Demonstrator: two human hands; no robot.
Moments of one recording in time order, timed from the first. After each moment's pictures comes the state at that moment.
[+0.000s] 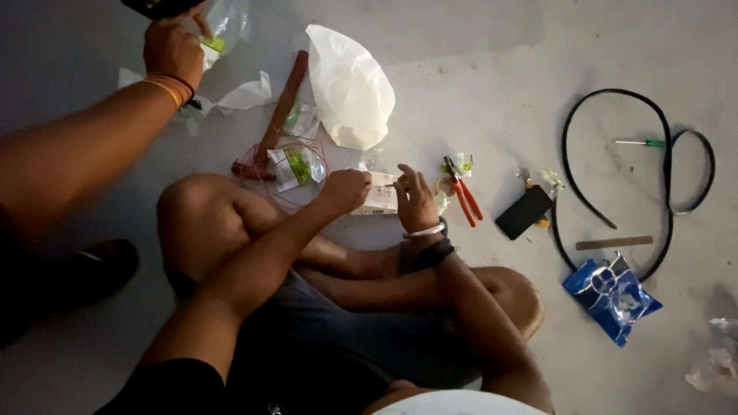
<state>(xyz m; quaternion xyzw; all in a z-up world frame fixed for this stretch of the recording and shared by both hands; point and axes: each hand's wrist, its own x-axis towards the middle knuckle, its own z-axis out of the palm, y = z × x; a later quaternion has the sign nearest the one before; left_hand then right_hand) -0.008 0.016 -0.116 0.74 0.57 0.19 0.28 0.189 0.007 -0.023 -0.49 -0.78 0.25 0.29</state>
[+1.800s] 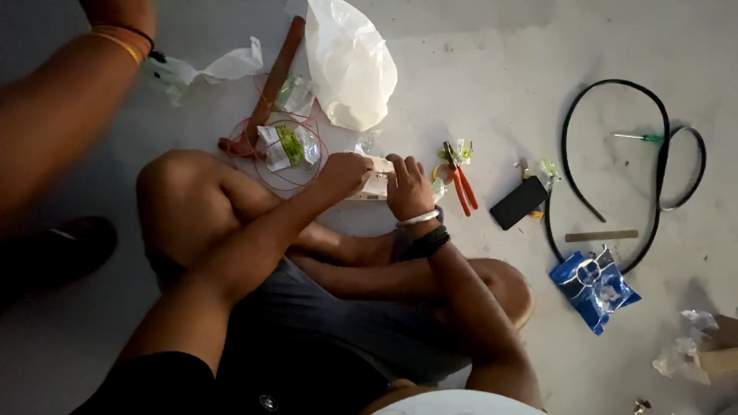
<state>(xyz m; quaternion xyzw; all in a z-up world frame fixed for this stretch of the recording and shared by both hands) -0.006 0.012 -0.103 0.78 0.53 0.24 0.23 0.183 0.012 -0.025 -0.50 -0.85 0.11 0.08</state>
